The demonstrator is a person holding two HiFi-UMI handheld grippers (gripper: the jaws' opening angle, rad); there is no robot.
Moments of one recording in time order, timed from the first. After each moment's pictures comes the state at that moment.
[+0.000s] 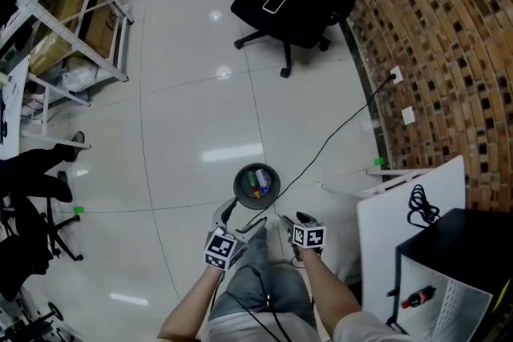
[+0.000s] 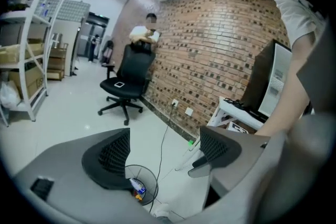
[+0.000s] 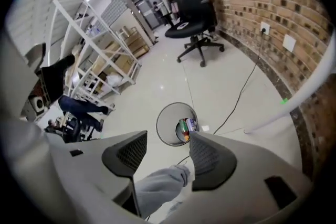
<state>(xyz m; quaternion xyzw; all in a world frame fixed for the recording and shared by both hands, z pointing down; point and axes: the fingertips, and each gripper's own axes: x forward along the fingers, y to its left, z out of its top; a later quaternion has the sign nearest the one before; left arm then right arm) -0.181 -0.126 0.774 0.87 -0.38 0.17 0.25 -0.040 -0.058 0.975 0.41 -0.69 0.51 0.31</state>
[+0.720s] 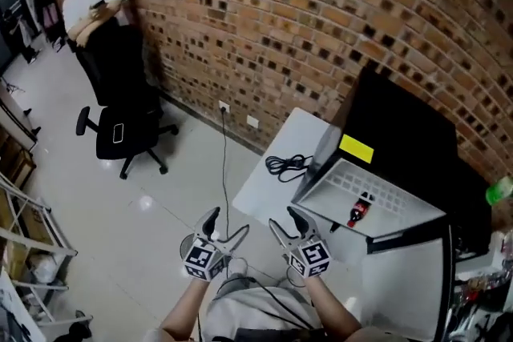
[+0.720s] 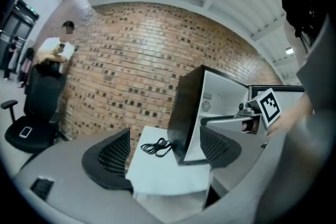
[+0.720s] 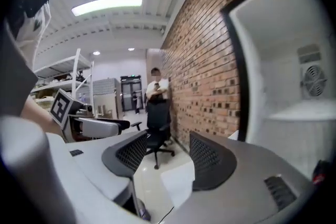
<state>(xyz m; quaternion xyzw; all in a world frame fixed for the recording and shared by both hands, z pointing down) 0.074 -0.069 0.495 0.99 -0.04 0.08 0.10 0.174 0.016 0.484 0.76 -0.64 0.12 0.03</state>
